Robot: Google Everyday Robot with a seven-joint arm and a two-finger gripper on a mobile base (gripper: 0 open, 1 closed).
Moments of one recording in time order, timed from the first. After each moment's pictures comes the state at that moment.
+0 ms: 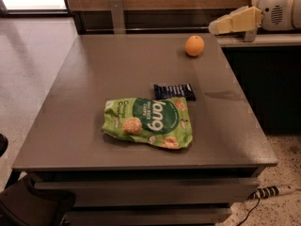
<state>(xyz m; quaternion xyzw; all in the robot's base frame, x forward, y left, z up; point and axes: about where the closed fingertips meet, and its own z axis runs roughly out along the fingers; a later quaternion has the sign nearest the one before) 0.656 -0.217 1.012 -0.32 0.76 0.17 0.54</state>
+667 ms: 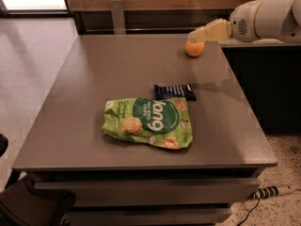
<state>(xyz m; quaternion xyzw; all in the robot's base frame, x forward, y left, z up) 0.695 -0.190 0.968 -0.29 0.78 0.13 0.53</state>
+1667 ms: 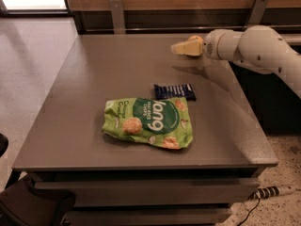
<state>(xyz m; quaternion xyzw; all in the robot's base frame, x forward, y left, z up) 0.784 -0.169 0.878 -0.22 0.78 0.14 0.57</state>
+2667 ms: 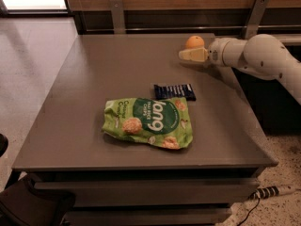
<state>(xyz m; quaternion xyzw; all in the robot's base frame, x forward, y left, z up) 0.797 -0.193 0.841 -0.22 0.79 0.14 0.56</state>
